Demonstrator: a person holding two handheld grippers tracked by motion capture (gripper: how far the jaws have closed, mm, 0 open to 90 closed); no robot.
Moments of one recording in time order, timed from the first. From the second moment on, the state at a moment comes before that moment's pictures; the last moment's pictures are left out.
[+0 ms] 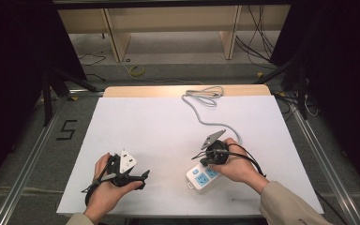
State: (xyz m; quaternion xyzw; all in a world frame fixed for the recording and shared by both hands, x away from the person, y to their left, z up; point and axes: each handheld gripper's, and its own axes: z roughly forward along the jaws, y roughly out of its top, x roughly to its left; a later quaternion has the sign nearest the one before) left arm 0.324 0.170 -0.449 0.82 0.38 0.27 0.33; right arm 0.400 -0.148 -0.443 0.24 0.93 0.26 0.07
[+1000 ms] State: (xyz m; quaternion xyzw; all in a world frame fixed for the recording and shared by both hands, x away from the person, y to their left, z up) left arm 0.323 0.169 -0.449 0.82 0.38 0.27 0.33; right arm 0.403 -0.145 -0.442 0.27 0.93 0.25 0.06
